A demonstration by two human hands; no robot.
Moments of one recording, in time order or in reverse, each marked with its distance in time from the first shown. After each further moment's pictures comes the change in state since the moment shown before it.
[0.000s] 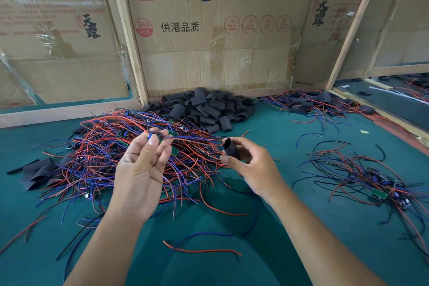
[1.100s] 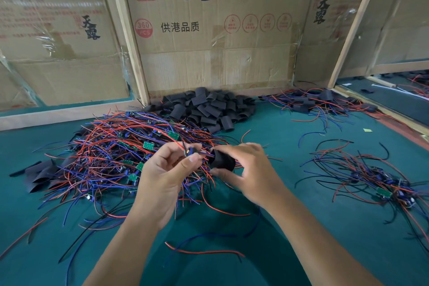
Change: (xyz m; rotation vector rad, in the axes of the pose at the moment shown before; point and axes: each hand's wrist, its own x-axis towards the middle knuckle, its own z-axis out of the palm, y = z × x) left_hand -0.012 -0.026 0.011 0.236 -0.190 -0.017; right_hand -0.011 -0.022 0.007 -0.582 -0.054 -0.397
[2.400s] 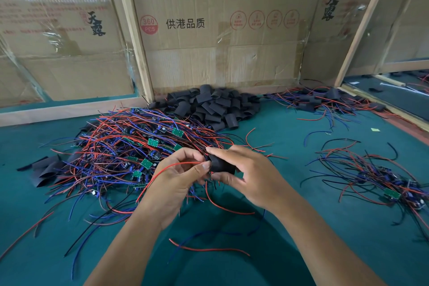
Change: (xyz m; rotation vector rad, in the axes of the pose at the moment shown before) left_hand 0.000 -0.006 -0.008 0.218 -0.083 -0.139; right_hand -0.002 -0.010 -0.004 -0.024 -0.140 -0.029
